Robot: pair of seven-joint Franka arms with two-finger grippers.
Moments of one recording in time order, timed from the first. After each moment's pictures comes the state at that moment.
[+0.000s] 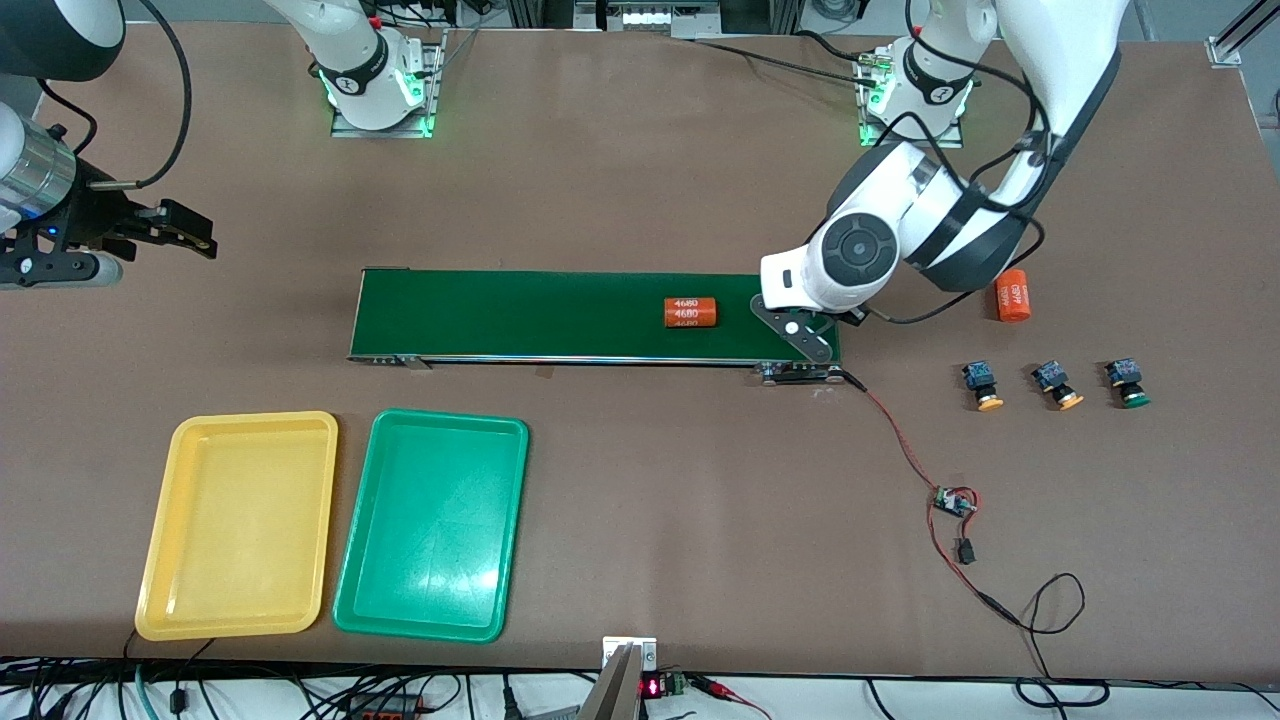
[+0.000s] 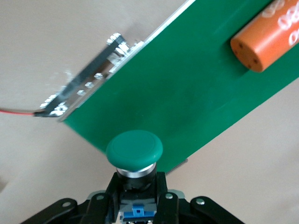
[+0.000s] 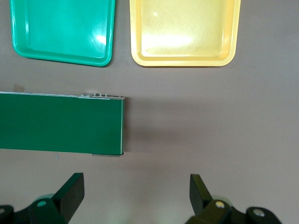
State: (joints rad) left arm 0.13 0.45 -0.68 -1.85 0.23 1.85 0.06; right arm 0.00 -0.02 0.00 -1.77 -0.02 1.66 -0.04
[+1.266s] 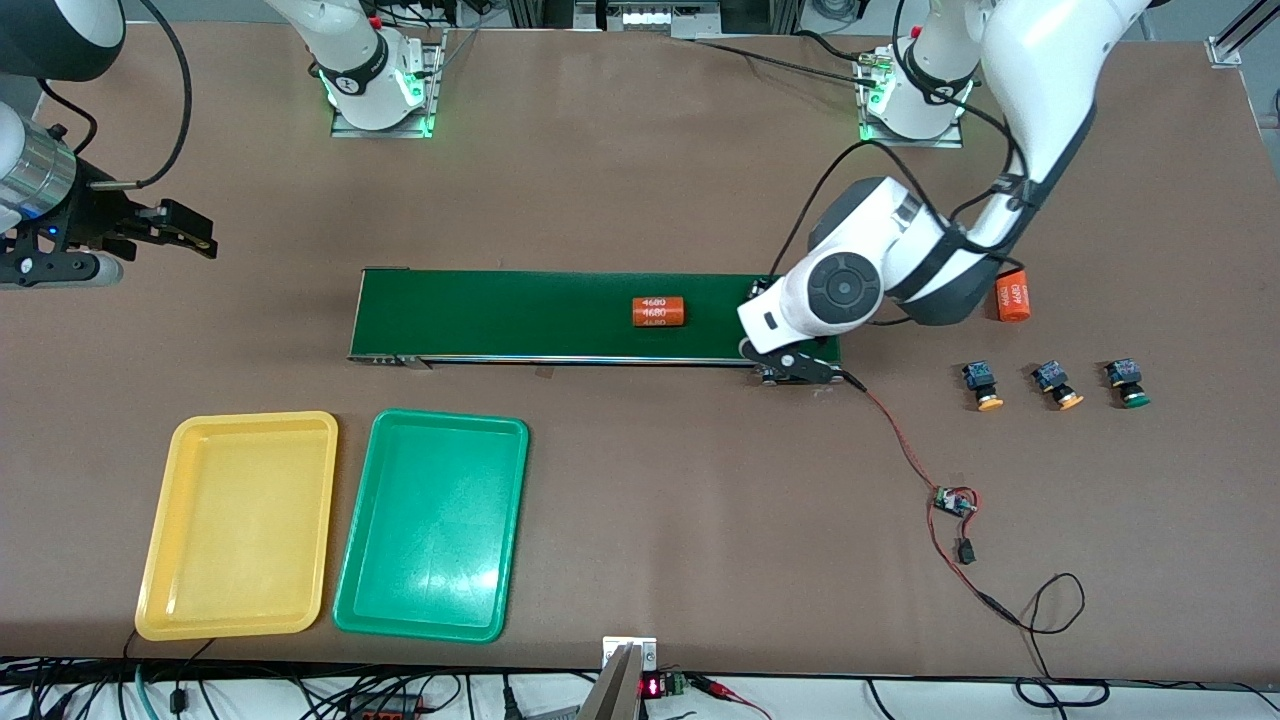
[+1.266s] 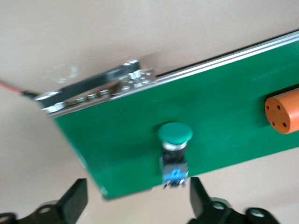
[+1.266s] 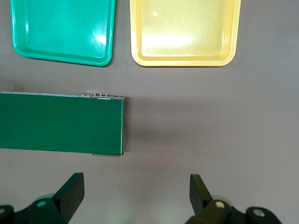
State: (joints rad) left arm 0.09 0.56 -0.68 -1.64 0.19 1.75 -0.35; right arm 0.00 -0.02 0.00 -1.77 -0.02 1.66 -0.04
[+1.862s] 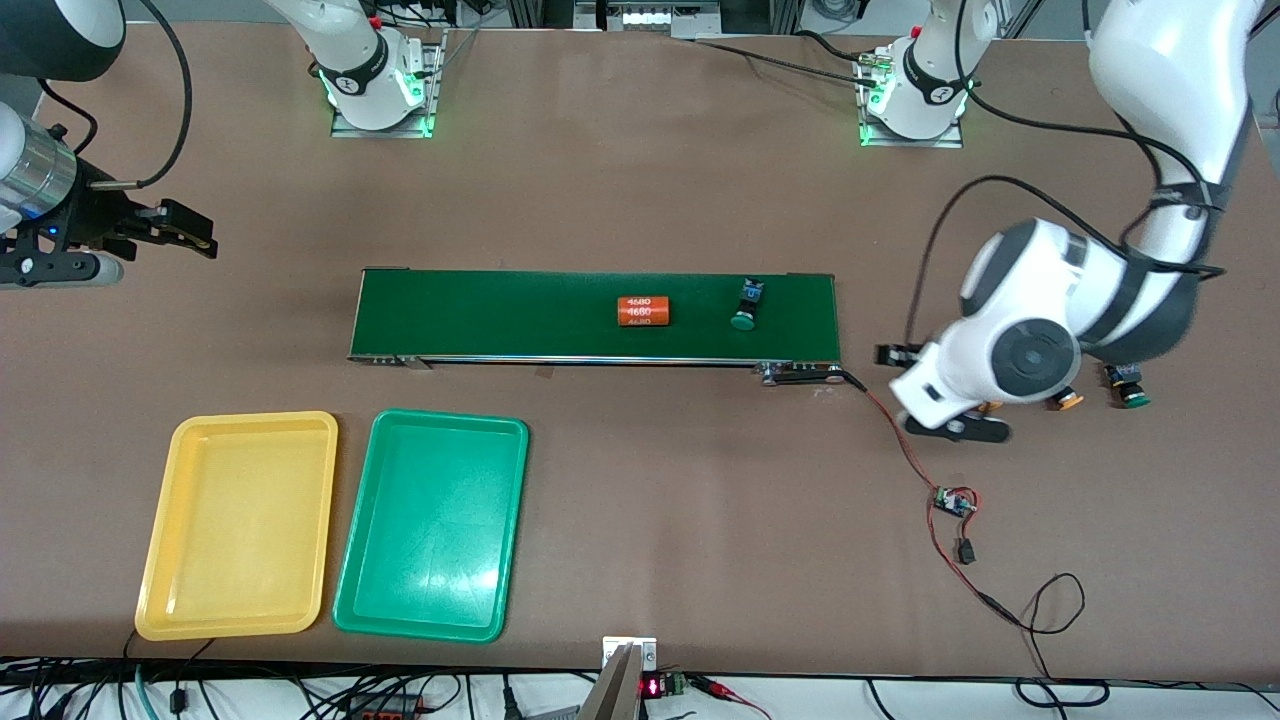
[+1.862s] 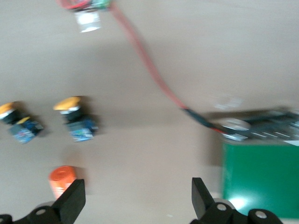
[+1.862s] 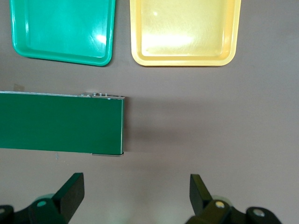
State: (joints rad) left arm 0.28 0.59 -0.57 -1.54 0.37 1.66 -0.34; right arm 0.00 -0.02 0.00 -1.77 -0.02 1.66 -0.04
